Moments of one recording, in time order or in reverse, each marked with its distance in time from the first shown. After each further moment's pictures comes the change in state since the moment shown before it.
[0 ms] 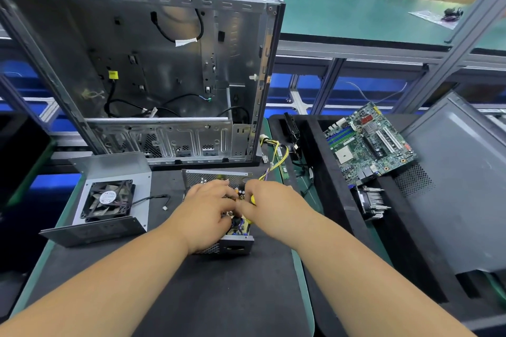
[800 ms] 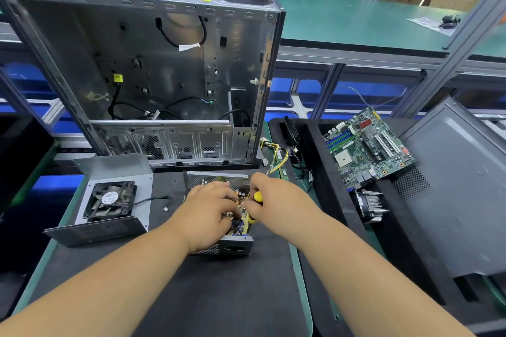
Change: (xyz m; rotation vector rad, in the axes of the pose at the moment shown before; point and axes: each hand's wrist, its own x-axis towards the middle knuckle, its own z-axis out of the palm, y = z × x) left_hand 0.000 0.001 -0.001 -0.040 0.006 -0.012; right_hand -0.003 0.007 -0.006 0.006 0.092 -0.030
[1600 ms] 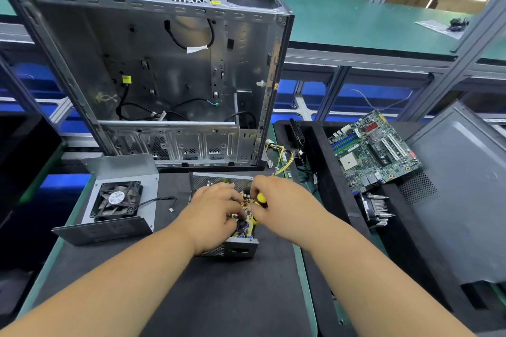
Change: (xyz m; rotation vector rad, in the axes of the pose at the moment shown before) left_hand 0.002 -0.001 0.001 0.021 -0.001 0.011; right_hand 0.000 -0.004 -0.006 -0.045 0.024 -0.103
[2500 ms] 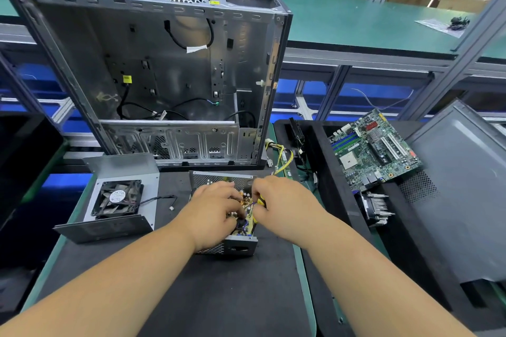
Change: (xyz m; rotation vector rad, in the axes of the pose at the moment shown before) left_hand 0.000 0.001 -0.001 0.005 0.006 -0.002; right_hand -0.002 0.002 0.002 -0.098 -0.029 -0.001
